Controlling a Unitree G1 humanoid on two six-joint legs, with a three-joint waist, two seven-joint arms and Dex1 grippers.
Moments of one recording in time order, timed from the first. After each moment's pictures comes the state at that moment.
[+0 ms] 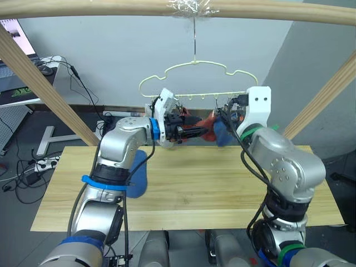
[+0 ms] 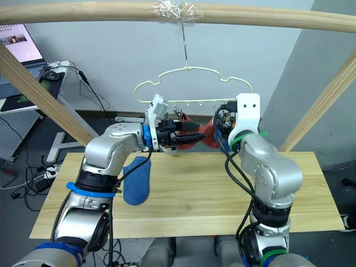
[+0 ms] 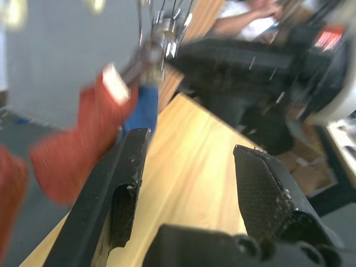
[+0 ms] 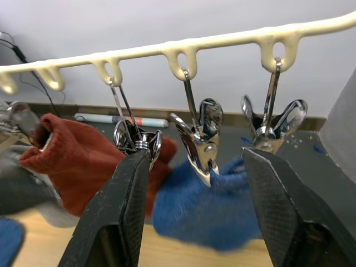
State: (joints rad) left arm -0.78 0.37 -0.07 0.07 -0.39 0.71 -1.02; right arm -0.63 -0.01 -0.11 -0.61 0.25 1.34 -0.11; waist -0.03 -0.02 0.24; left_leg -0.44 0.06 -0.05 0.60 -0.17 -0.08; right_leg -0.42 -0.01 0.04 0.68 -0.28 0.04
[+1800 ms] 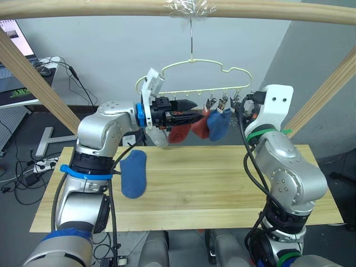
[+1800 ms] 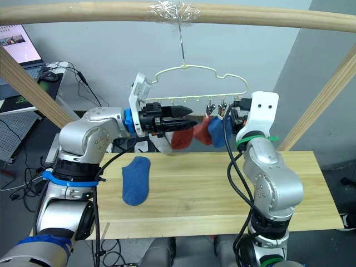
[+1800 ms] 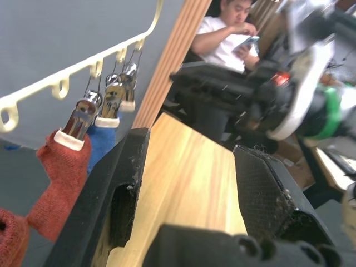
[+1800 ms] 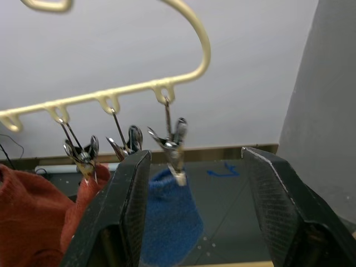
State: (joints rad) left arm -0.88 0.50 -0.03 0.08 -0.54 0.76 -1.06; right arm -0.57 0.04 -0.11 -0.67 0.16 1.19 -0.21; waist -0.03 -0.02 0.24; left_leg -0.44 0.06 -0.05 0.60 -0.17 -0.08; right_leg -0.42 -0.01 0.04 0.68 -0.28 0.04
